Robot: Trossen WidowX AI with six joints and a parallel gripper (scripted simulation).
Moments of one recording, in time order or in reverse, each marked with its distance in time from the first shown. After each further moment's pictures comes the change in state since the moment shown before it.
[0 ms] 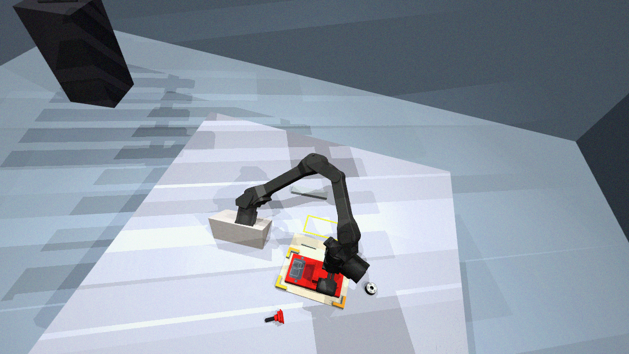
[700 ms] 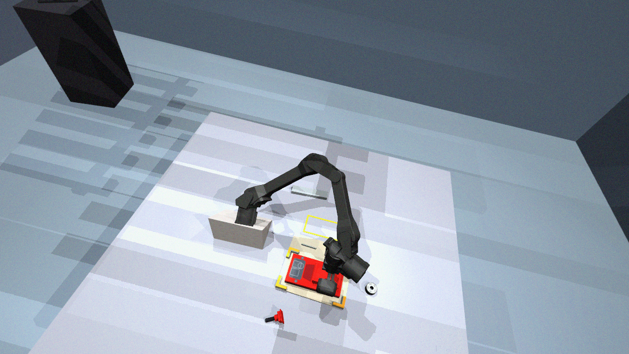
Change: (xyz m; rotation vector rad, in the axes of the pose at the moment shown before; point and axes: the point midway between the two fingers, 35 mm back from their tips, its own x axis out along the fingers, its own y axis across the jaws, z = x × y) arm 0.003 0.000 0.001 -0.005 -0.005 -0.004
